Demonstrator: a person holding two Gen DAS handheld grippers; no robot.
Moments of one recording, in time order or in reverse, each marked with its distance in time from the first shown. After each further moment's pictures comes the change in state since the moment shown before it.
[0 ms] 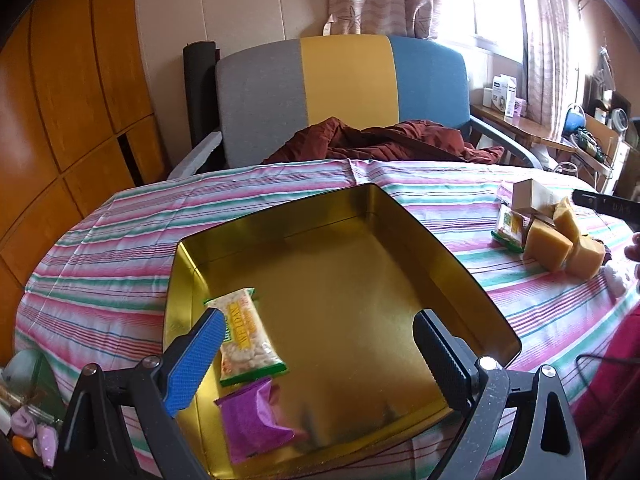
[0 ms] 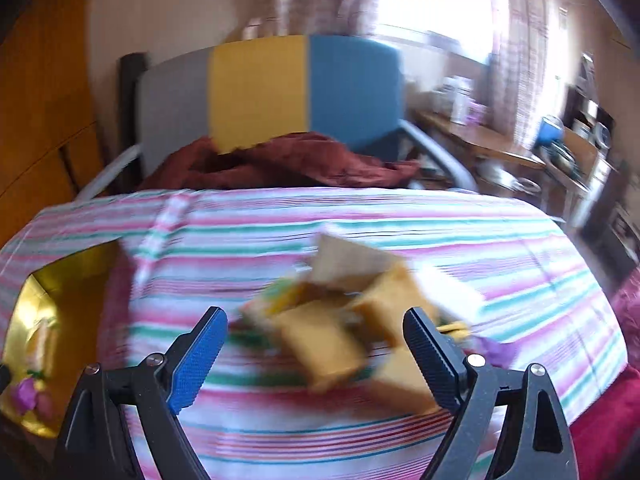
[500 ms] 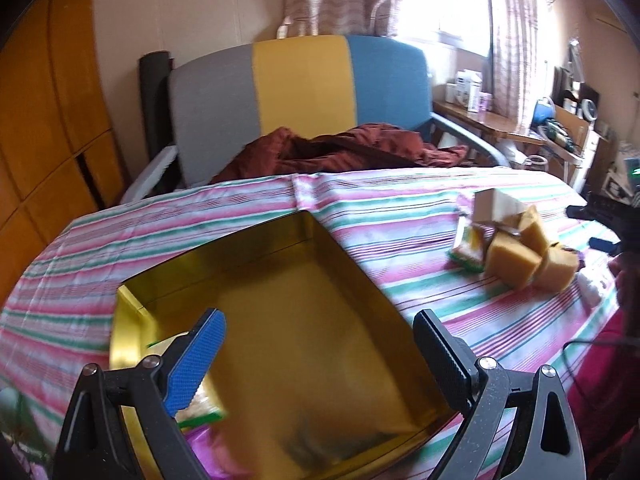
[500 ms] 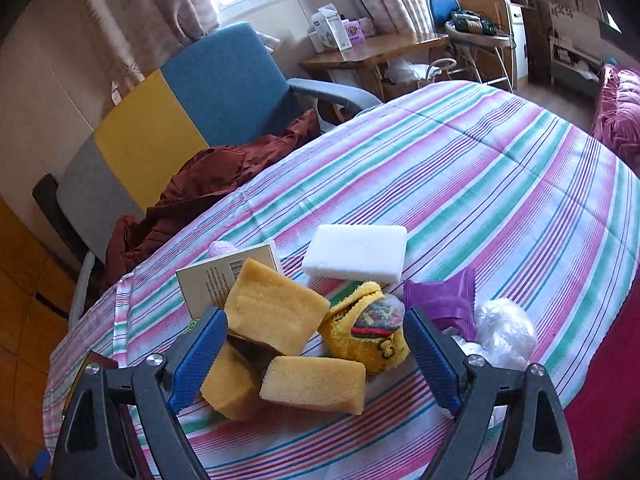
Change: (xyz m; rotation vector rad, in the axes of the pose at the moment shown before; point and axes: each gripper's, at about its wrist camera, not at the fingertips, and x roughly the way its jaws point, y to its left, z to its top) left arm 0.019 -0.055 0.045 0.070 0.003 -0.136; right arm 0.027 -0.125 -0.017 0.531 0.095 0.034
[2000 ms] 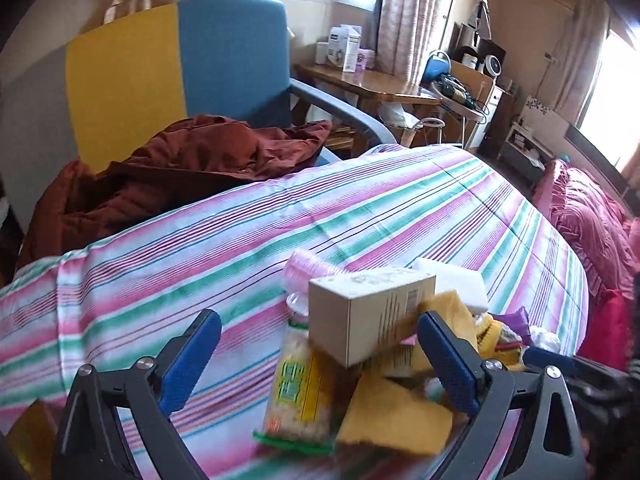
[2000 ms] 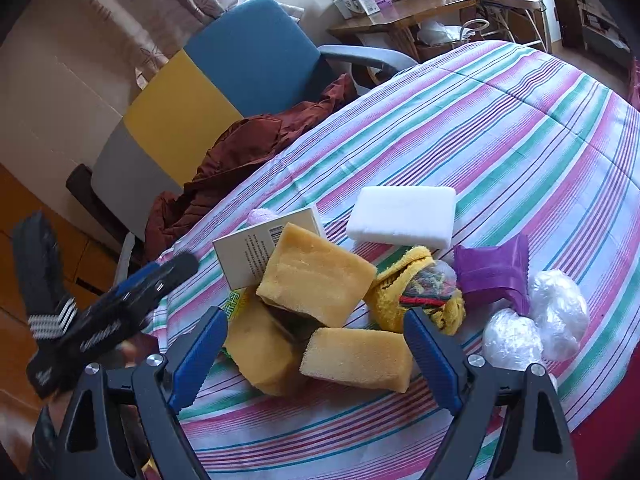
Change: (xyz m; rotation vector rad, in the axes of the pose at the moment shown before) left arm 0.173 -0.187 0.142 0.192 0.148 -0.415; right arm 0.014 -0.002 -0.005 0.018 0.129 0.176
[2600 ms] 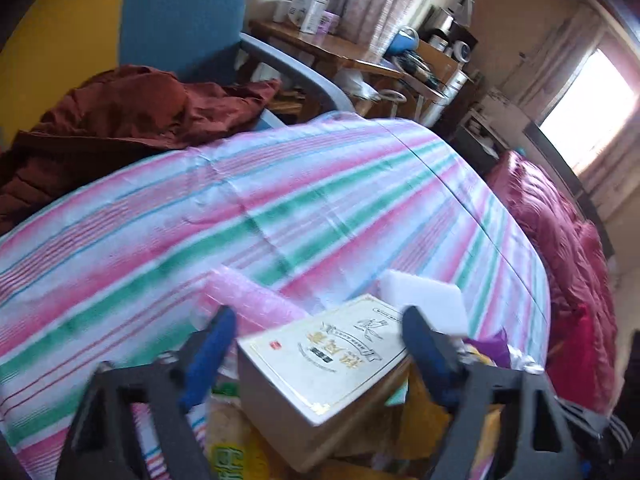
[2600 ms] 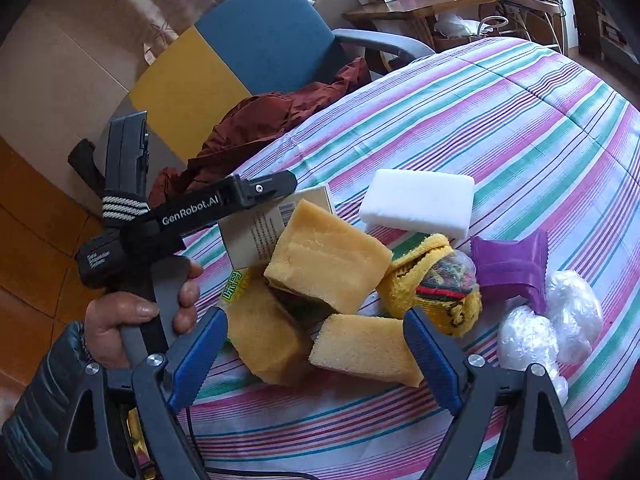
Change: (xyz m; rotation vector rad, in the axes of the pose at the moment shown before) left arm 0.078 -0.005 0.022 -0.030 0.142 -0.270; right arm 0.011 0.005 -0.005 -0.051 0.058 -0.006
